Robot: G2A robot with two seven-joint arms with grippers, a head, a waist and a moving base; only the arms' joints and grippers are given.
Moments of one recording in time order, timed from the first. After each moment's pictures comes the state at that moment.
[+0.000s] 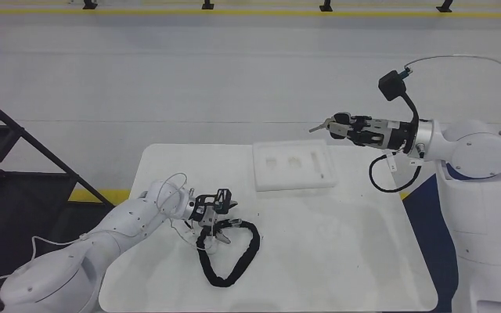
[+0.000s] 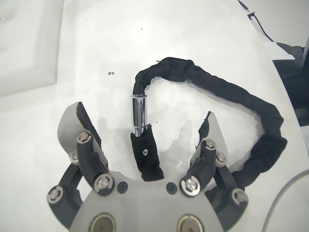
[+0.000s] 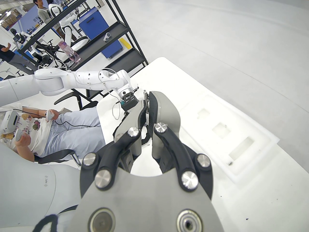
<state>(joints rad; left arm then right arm) 0.57 -1.07 -0.21 -0.78 1.54 -0.97 0.66 -0.79 -1.06 1.45 -1.56 -0.03 -0.47 1.24</state>
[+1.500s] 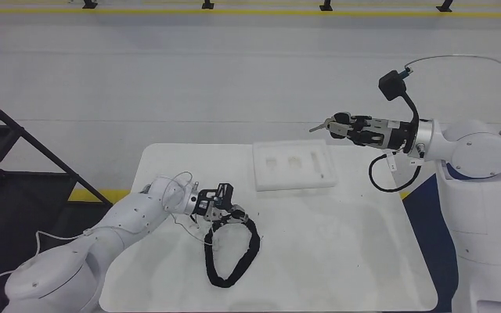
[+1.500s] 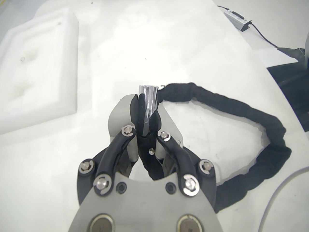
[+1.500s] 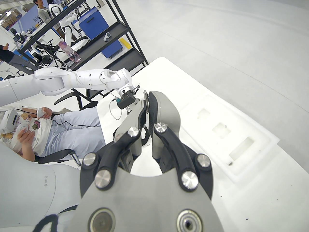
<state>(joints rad) 0.54 -1.08 -0.22 -0.80 1.61 -0.95 0.87 -0.79 -1.06 1.45 -1.56 -0.03 -0.47 1.24</state>
